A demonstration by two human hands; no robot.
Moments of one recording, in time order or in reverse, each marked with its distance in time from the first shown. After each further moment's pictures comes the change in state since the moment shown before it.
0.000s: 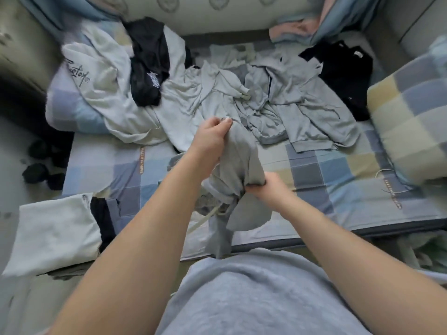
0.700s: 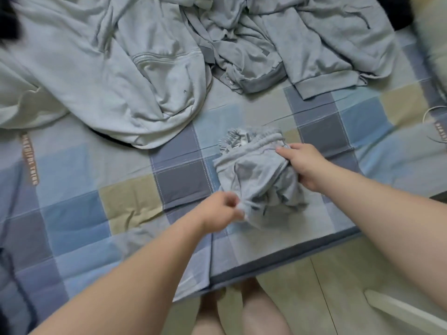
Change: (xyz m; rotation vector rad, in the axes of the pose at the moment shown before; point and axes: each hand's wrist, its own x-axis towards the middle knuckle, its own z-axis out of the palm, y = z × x) left_hand 0.234 -0.357 0.033 0.780 -0.663 -0.345; right_hand 0.288 0.253 -0.033 0.401 0.260 0.515
